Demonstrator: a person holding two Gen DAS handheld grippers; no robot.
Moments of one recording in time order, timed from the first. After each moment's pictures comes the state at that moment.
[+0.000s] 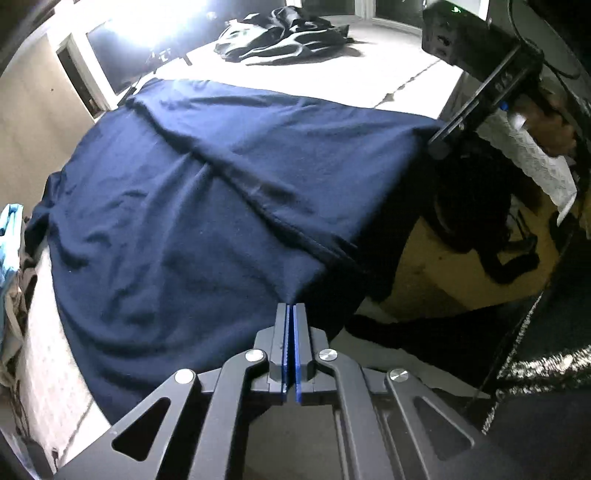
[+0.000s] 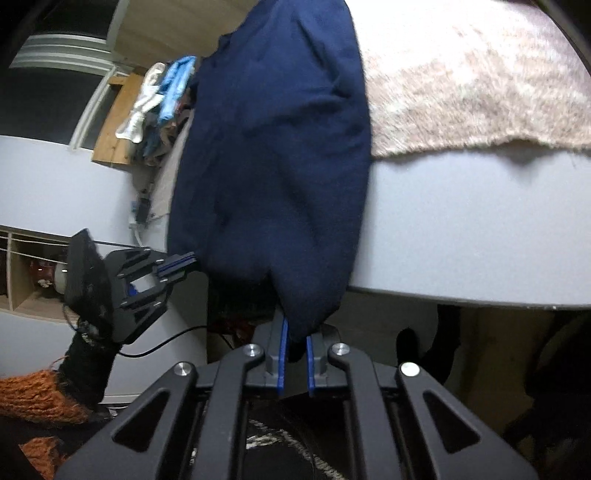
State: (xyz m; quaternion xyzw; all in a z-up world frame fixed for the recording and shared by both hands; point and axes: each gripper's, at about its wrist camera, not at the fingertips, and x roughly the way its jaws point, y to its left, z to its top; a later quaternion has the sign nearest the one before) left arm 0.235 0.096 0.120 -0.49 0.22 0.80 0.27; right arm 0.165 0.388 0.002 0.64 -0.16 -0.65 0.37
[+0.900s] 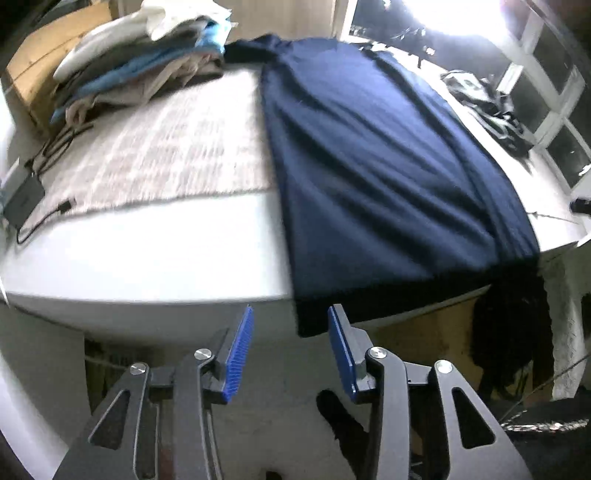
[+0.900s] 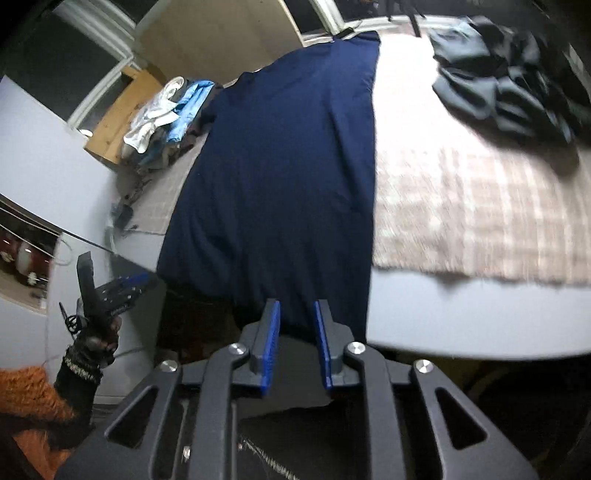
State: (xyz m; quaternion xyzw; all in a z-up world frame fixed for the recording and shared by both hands) left arm 0.272 -0.077 0.105 -0.54 -0.06 0.84 0.00; right arm 0.146 0.361 0.102 0.58 -0.02 -0.75 0.32
